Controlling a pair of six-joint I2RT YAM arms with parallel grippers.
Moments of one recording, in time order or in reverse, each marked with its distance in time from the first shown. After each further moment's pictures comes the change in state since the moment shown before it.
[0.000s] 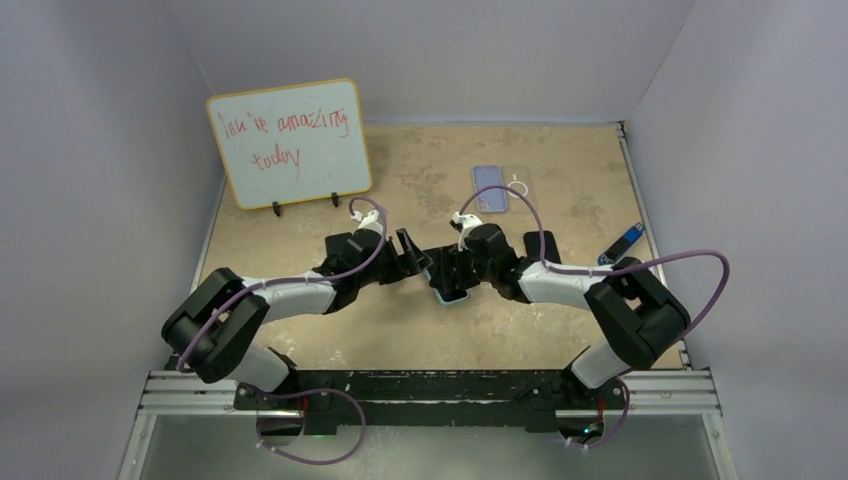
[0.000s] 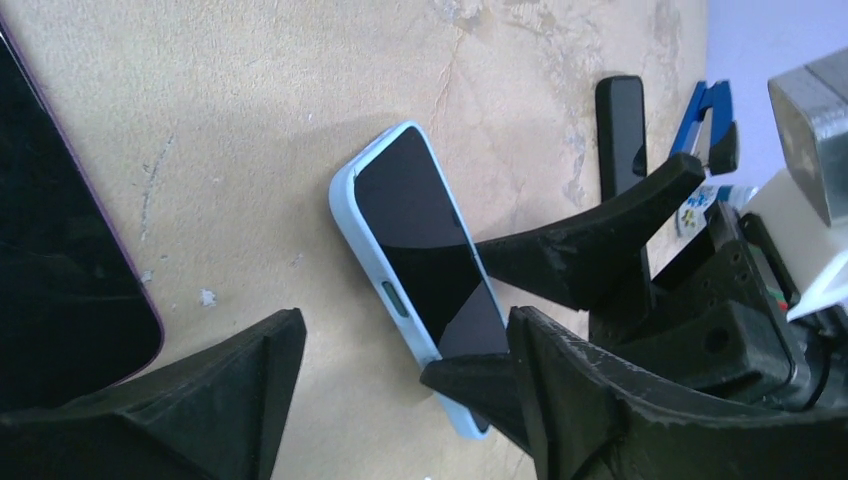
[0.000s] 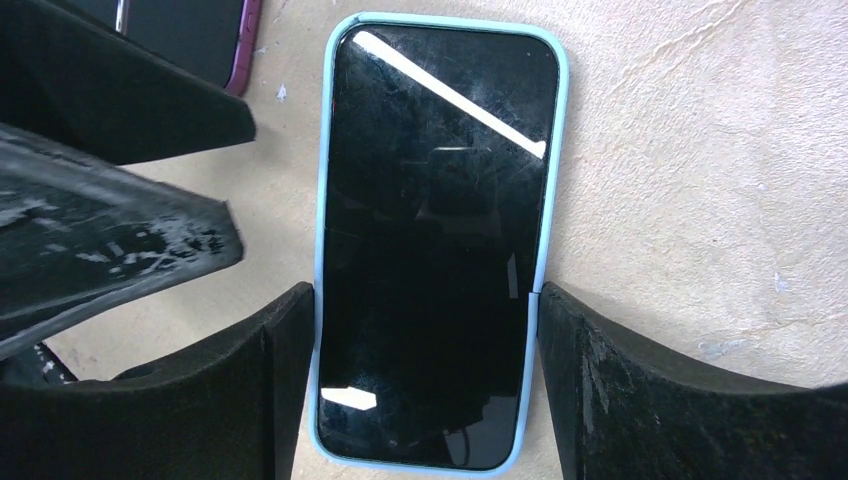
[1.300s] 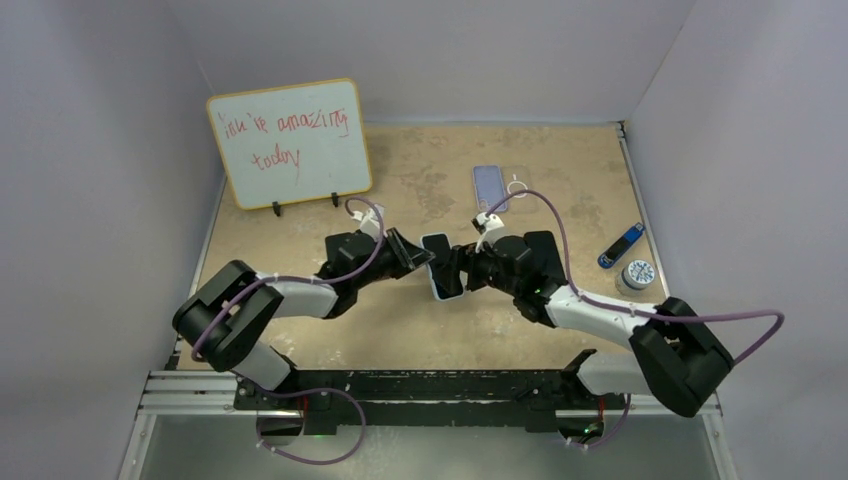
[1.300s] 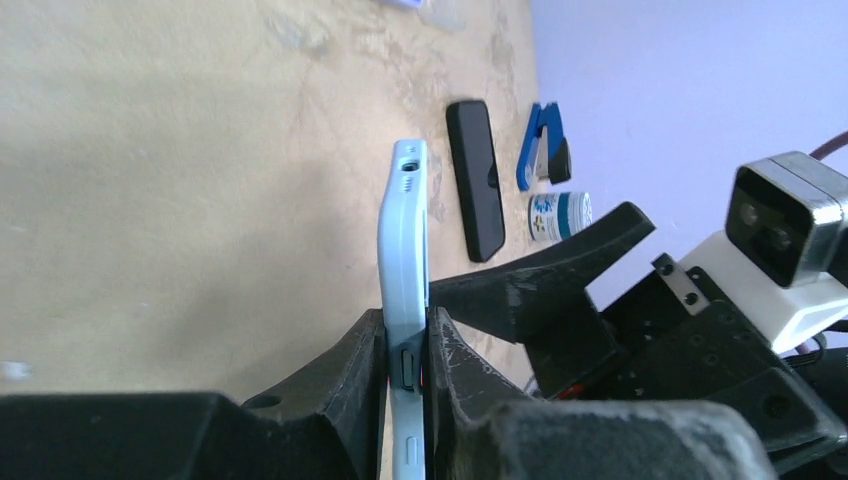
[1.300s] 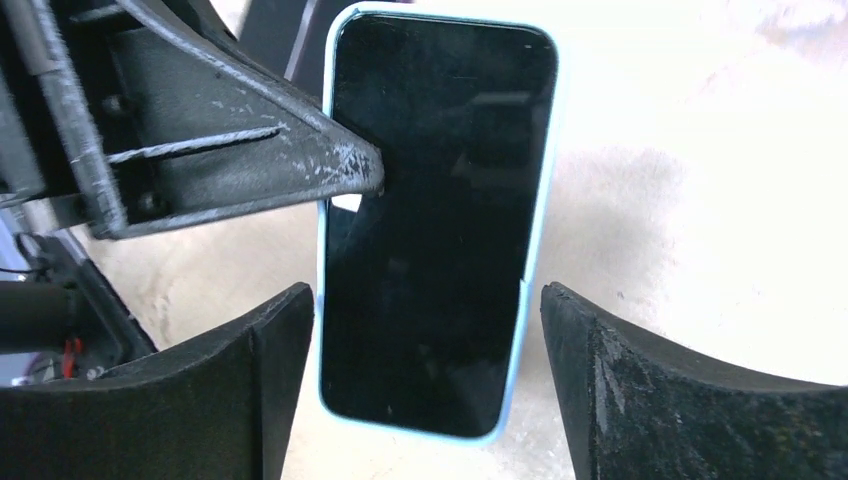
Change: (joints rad) left arm 0.002 0.113 -0.053 0.387 0.112 -0.171; right arm 0.003 -0.251 -0.175 0.162 0.027 0.091
